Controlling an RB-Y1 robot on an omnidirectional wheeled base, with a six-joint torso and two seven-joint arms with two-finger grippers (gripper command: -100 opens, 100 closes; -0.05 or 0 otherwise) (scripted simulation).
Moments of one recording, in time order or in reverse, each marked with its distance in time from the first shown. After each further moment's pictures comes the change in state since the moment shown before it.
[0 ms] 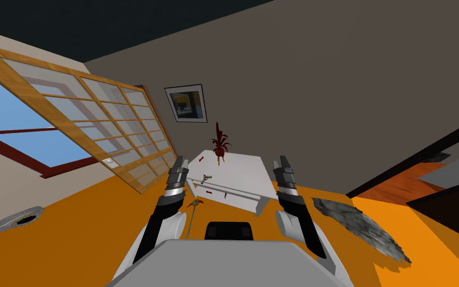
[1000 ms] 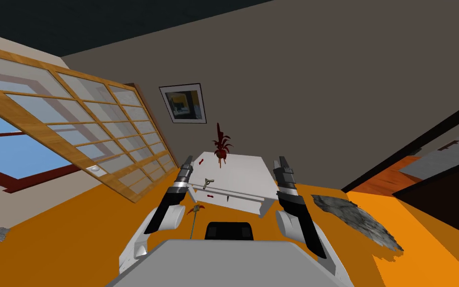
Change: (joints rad) left arm -0.139 0.167 0.040 0.145 0.033 0.189 -0.017; right arm 0.000 0.000 0.000 0.000 0.000 0.000 0.000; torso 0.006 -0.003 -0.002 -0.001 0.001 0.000
